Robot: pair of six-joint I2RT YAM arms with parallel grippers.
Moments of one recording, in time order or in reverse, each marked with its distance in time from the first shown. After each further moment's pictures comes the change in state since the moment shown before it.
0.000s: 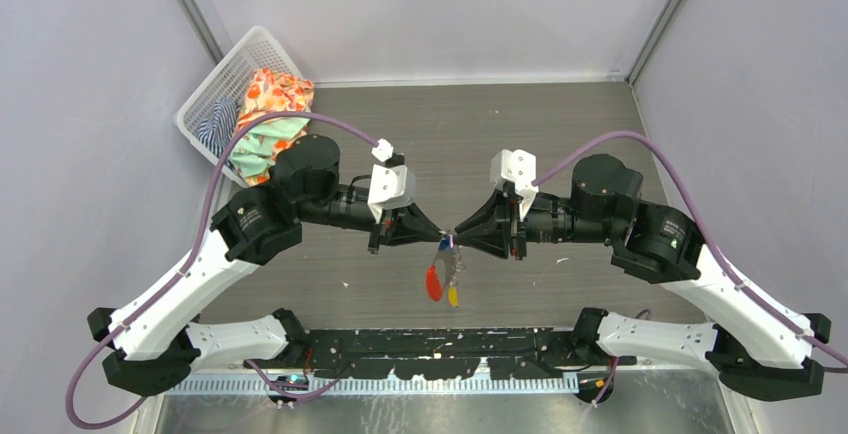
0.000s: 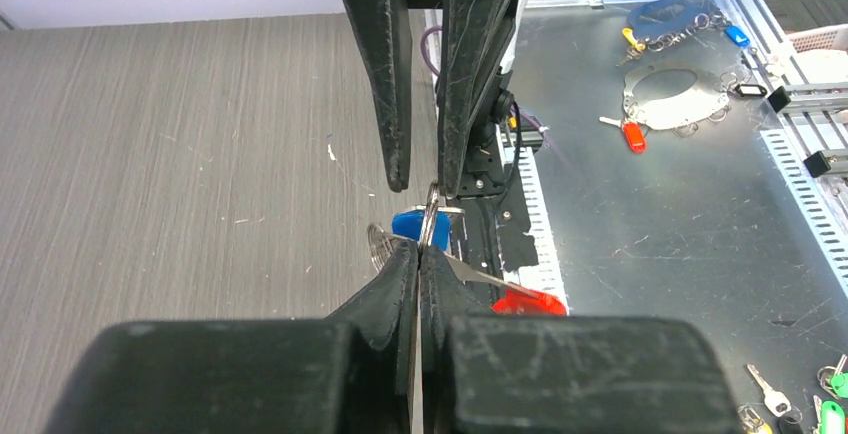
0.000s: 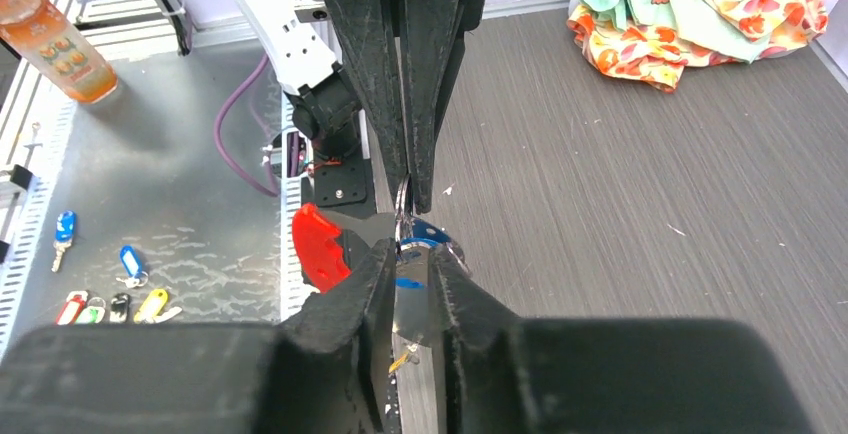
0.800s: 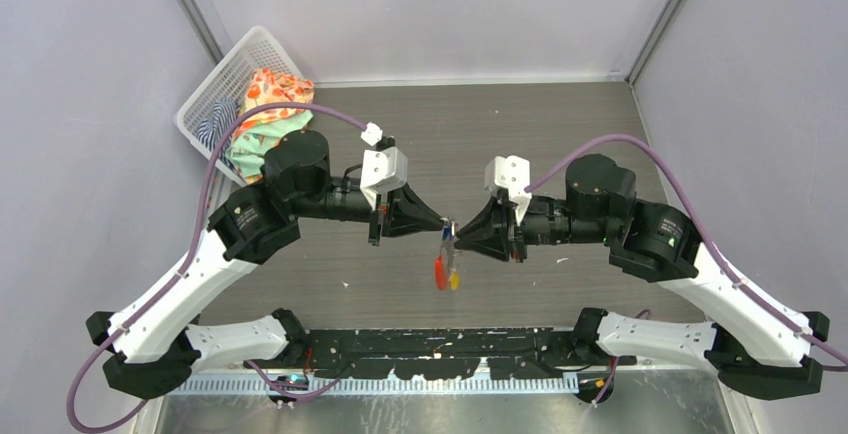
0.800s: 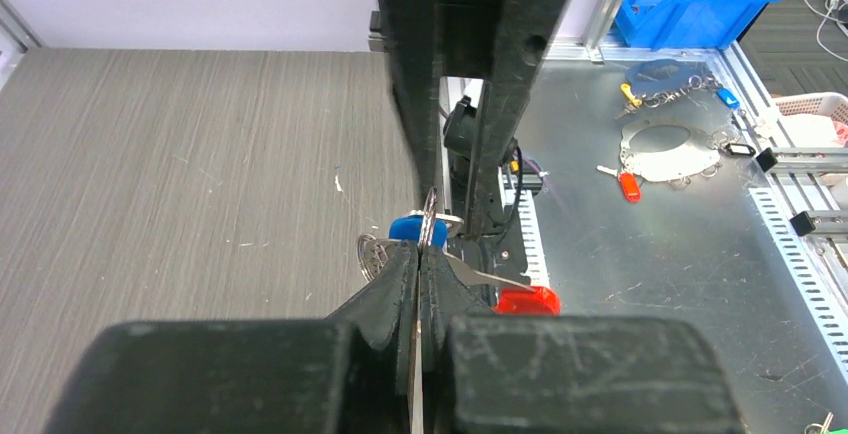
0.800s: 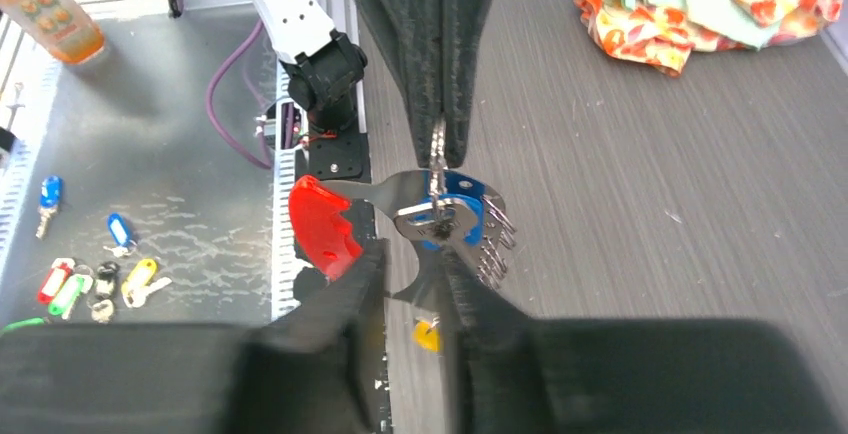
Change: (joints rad) left arm 0.029 -0.006 -0.002 0.102 0.000 -0.115; right arm 0.000 0.011 0.004 -0.042 -0.032 -0.050
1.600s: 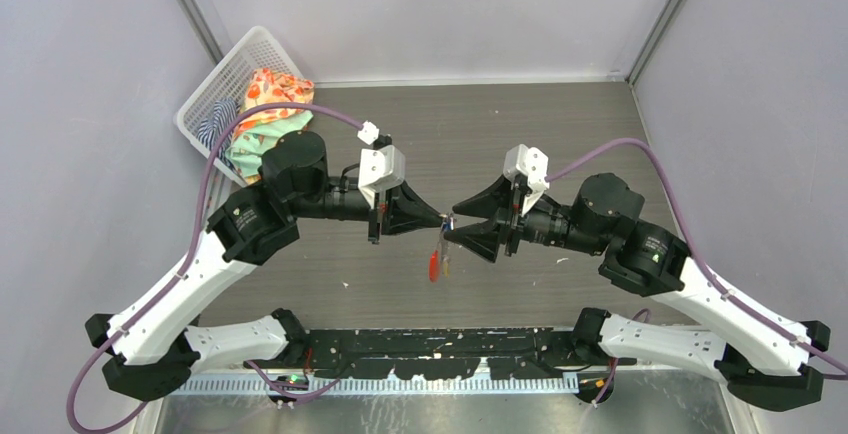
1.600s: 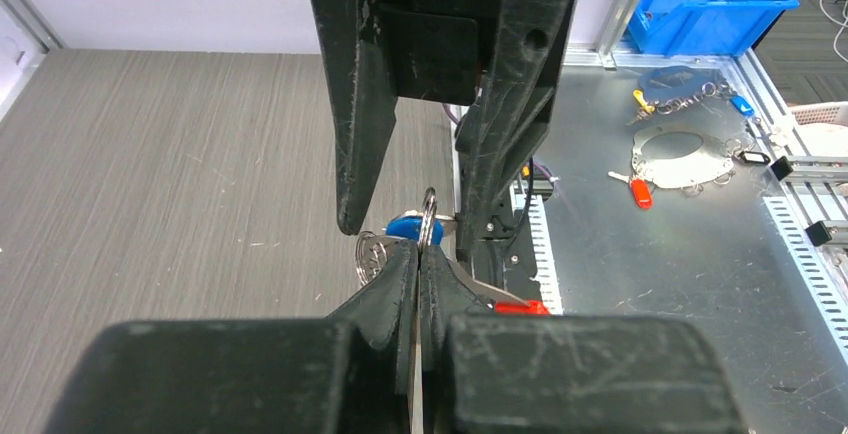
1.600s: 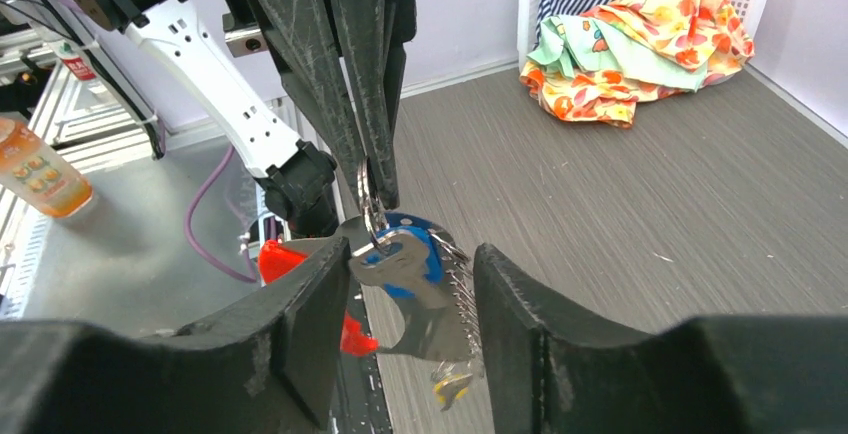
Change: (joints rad) left arm 0.010 -0.010 -0.015 0.019 -0.013 -0.005; right arm 0.000 -0.112 -0.231 0.350 0.149 0.187
